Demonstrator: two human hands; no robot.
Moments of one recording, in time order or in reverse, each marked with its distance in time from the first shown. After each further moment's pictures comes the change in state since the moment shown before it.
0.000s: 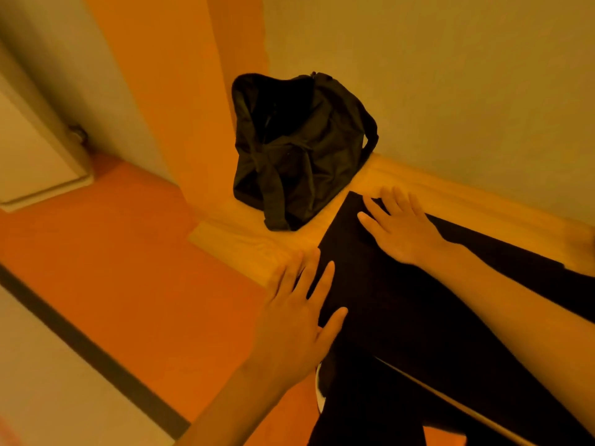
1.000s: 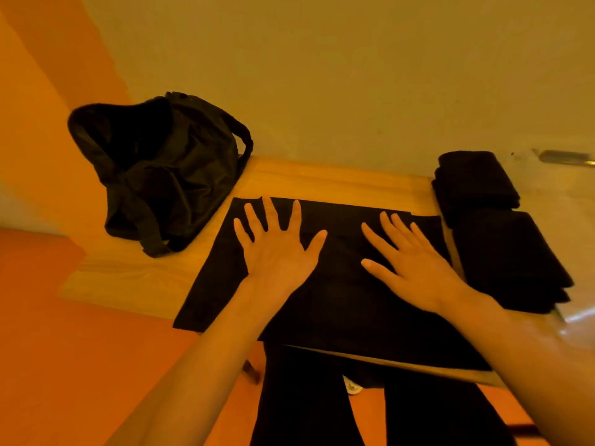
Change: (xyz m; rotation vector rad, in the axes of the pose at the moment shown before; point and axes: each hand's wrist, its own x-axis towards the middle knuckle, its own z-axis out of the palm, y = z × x) left_hand 0.129 0.119 -0.011 0.072 -0.262 -0.104; right_hand -0.182 0.130 0.035 0.094 0.052 0.181
